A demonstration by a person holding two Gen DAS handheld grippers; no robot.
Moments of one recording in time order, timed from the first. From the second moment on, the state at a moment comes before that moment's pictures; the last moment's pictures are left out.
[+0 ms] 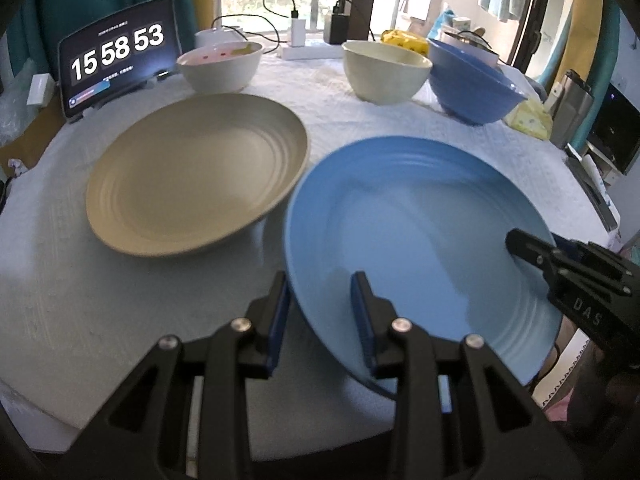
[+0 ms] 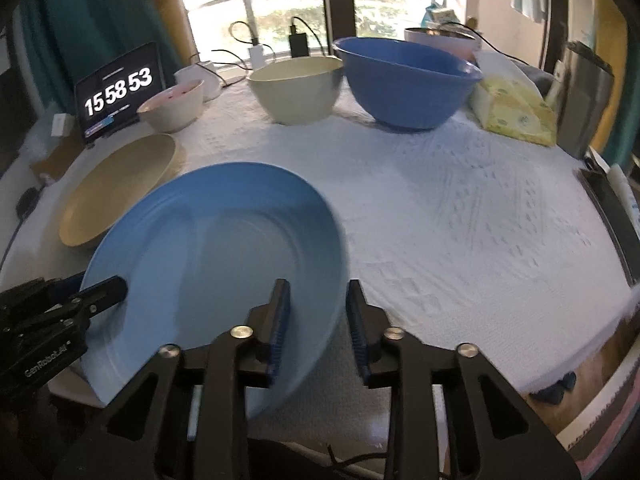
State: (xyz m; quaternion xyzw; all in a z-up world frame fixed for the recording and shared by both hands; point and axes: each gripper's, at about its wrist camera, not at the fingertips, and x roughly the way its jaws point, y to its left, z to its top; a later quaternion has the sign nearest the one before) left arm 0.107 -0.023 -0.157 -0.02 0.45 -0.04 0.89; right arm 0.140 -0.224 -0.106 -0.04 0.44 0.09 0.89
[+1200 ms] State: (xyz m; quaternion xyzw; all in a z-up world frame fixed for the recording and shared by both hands) left arm 0.163 -0.034 -0.156 -0.03 0.45 -0.07 0.89; right arm 0.204 -0.237 -0.106 -0.02 0.45 0.07 0.89
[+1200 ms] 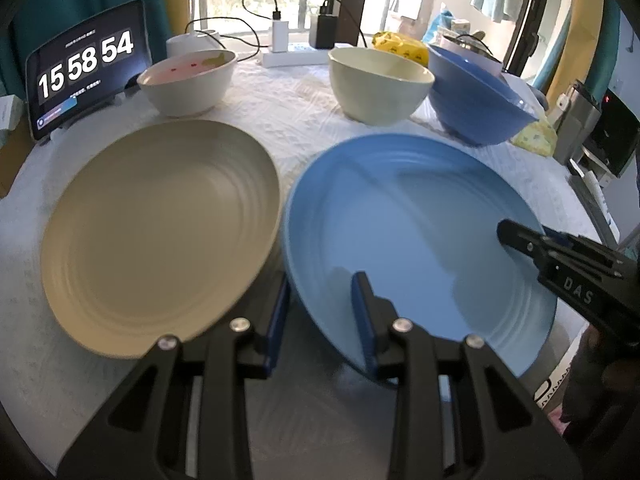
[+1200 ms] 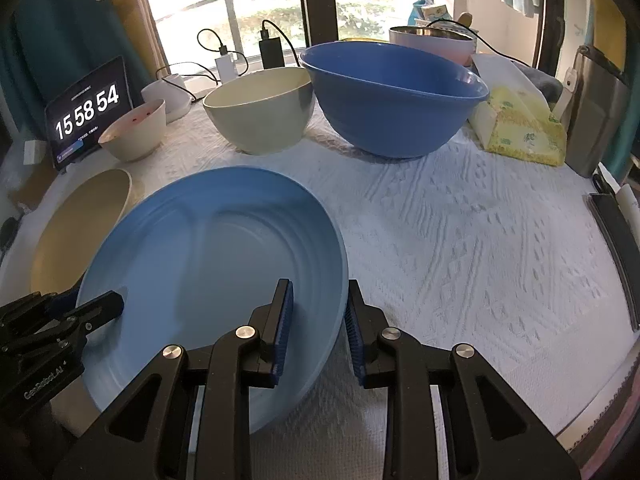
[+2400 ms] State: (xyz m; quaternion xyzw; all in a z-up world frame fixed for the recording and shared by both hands) left arm 0.134 0.047 -0.113 -0.09 0.36 -0.01 0.93; right arm 0.195 -0.160 -0.063 -0.07 0.41 0.11 0.90
